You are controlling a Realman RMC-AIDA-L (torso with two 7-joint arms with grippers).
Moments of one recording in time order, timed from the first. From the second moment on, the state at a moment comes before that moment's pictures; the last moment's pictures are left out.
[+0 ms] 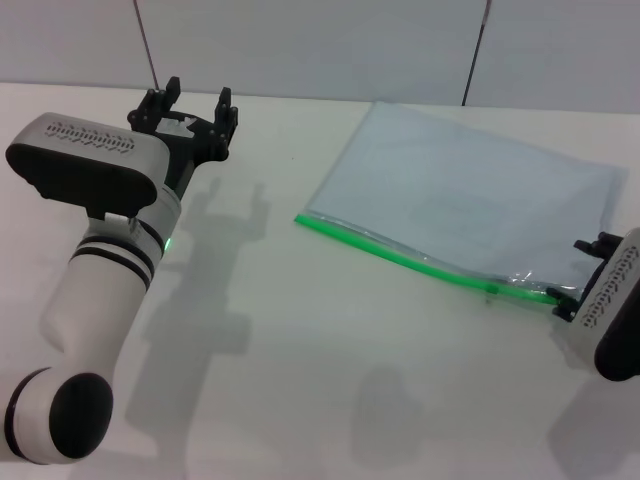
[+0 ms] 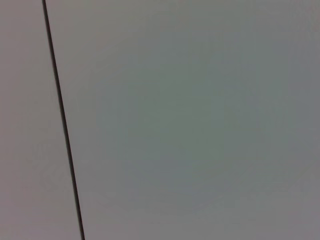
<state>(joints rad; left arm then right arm) -0.56 -2.03 -0.58 -0.57 1.67 0.92 0.45 0.02 2.03 -1.90 -1.52 -2.88 -0.60 2.29</state>
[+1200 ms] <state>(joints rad) -0.55 -2.03 -0.59 -0.57 1.64 0.92 0.45 0.04 2.02 -1.89 -1.48 -2.90 -0.63 2.28</state>
